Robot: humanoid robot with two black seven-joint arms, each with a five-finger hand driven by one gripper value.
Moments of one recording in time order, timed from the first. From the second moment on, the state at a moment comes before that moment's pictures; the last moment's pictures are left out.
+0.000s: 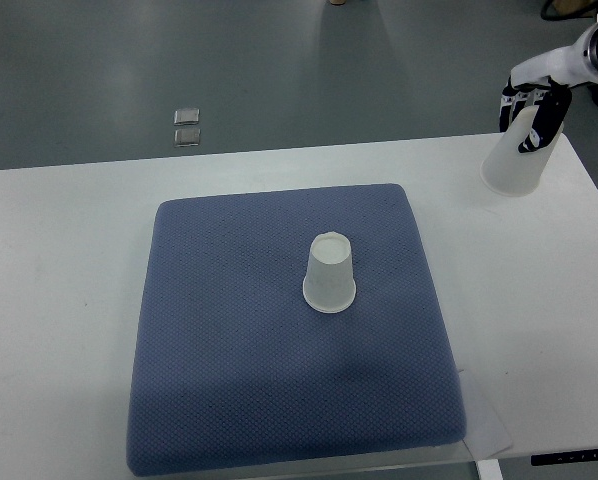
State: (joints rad) left arm -0.03 0.00 -0.06 -0.14 -0.04 0.06 -0.03; right arm 2.29 -0.44 -1.25 1.40 -0.34 0.21 -0.08
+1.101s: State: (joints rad) left arm -0.03 0.00 -0.06 -0.14 -0.04 0.06 -0.03; right arm 2.53 -0.23 -1.05 1.42 -0.20 0.40 -0.09
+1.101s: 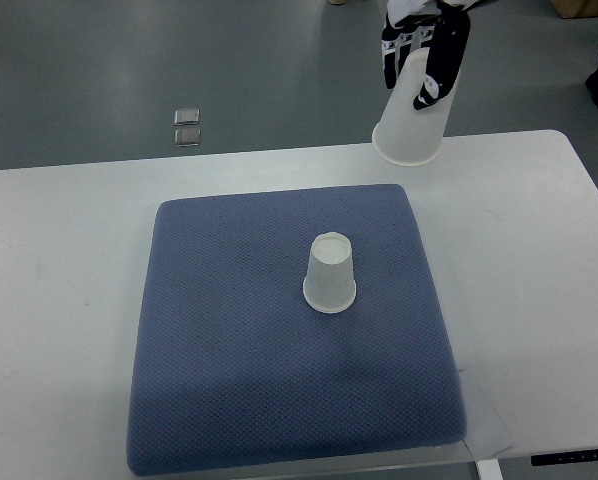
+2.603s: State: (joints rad) left arm -0.03 0.00 -0.06 -0.14 -0.04 0.06 -0.03; right arm 2.31 -0.09 -0.93 1.39 -0.10 0.32 -0.10
